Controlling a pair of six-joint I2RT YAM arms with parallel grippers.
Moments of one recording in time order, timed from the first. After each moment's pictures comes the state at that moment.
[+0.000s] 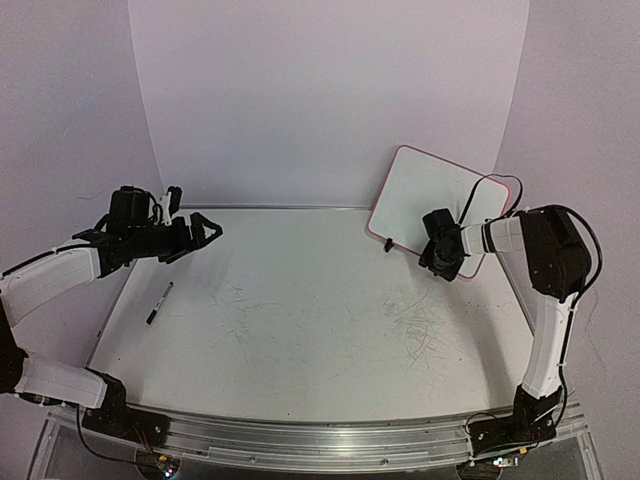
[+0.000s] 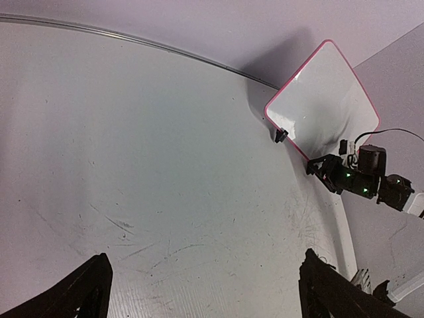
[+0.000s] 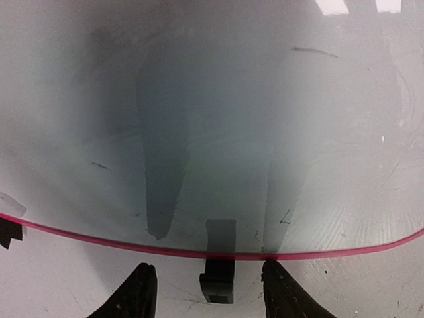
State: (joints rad) left arm -0.29 1.21 0.85 -0.16 0.38 -0.51; right arm 0.31 2.03 1.28 -0.26 0.38 0.80
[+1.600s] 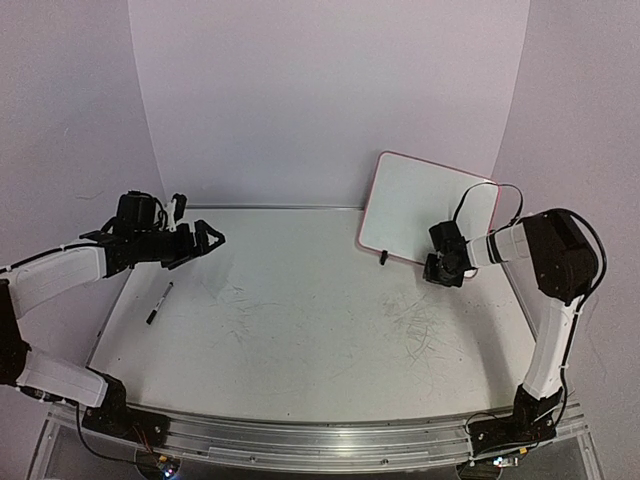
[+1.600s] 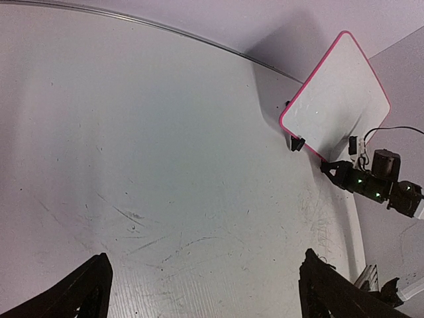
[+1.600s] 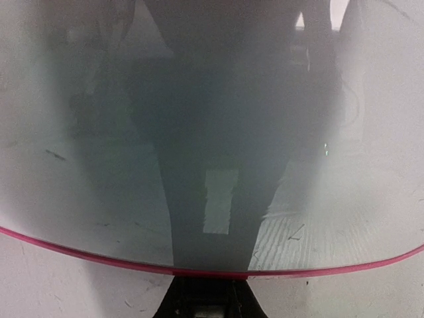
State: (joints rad) left arm -0.29 1.25 0.84 -0.16 0.37 -0.50; right arm 0.30 1.99 1.13 -0.12 0.32 0.51
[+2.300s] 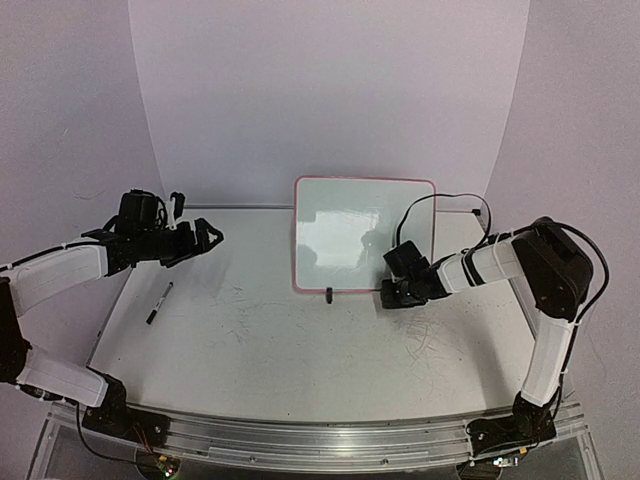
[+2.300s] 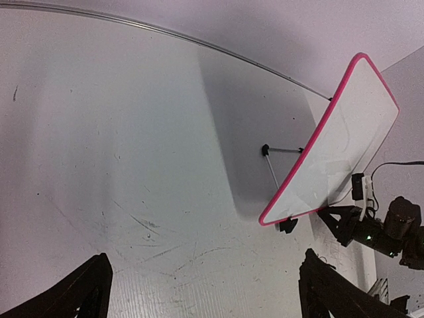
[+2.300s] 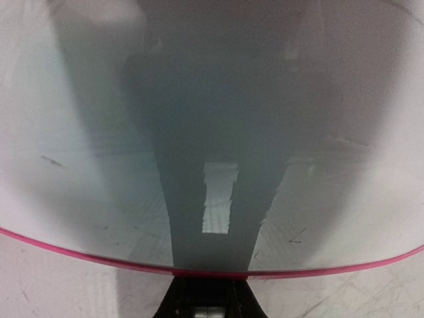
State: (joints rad) left arm -0.30 1.27 0.86 -0.17 0.28 -0.50; right arm 0.63 1.92 1.04 -0.10 0.26 0.44
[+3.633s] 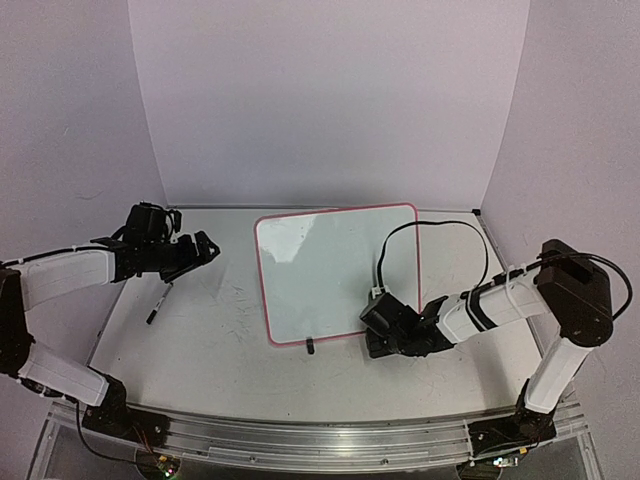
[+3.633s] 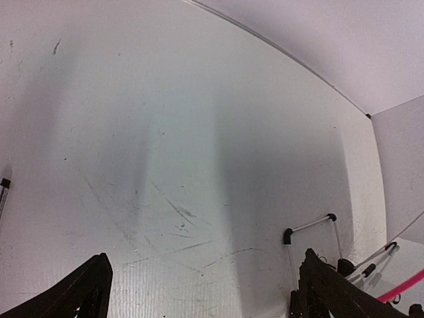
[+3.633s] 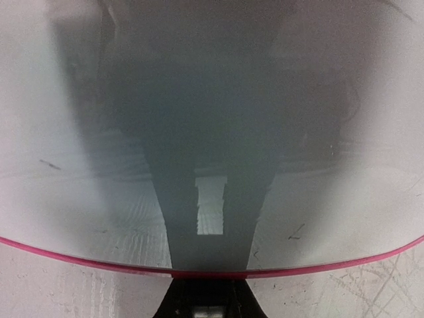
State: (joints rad) left arm -0.31 1.31 0.80 -0.16 0.15 -0.60; right arm 1.00 1.76 0.81 -0.12 0.45 0.63
